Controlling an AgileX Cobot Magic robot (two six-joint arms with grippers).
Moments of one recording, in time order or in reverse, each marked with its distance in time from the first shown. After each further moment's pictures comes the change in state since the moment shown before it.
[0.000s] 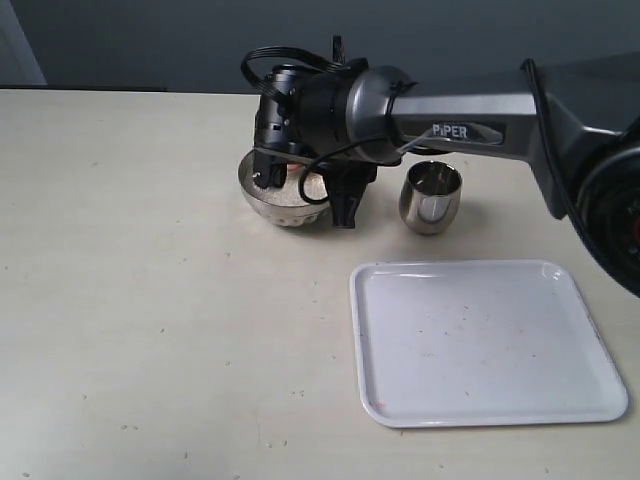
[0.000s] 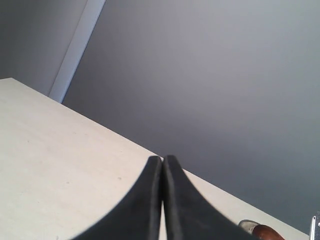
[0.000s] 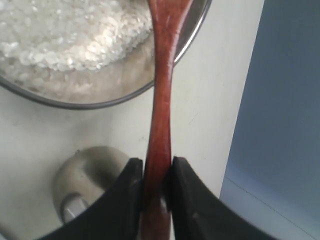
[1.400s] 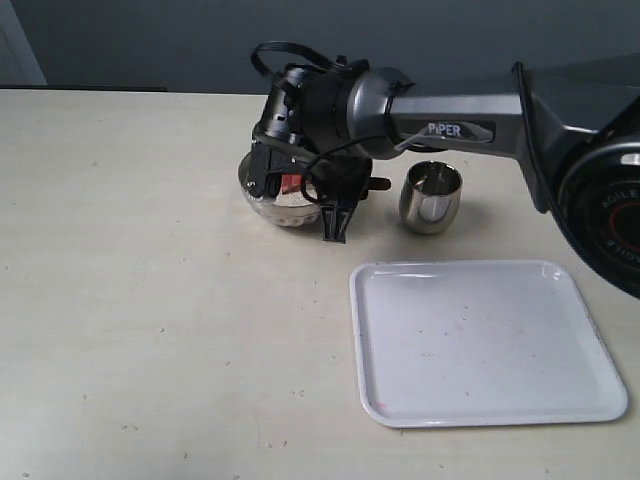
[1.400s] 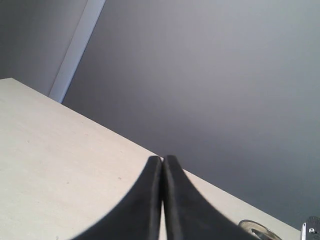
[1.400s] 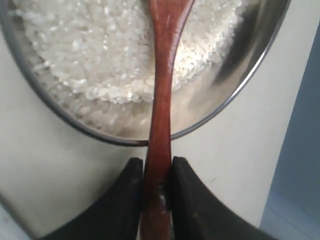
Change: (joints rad) left arm 0.000 0.000 0.000 0.000 0.000 0.000; right arm -0.026 0.034 -0.033 0.179 -0.044 -0.107
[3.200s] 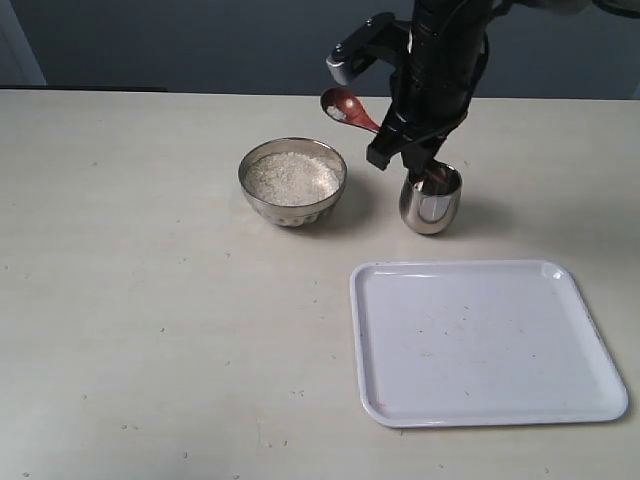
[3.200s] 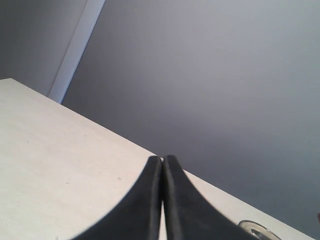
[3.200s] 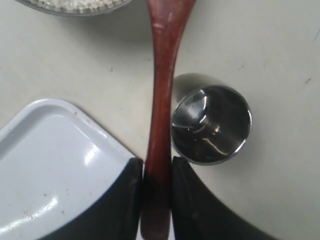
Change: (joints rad) left arm 0.000 0.000 0.000 0.000 0.000 0.000; right arm -0.294 -0.217 -0.050 0.610 0.225 -0.086
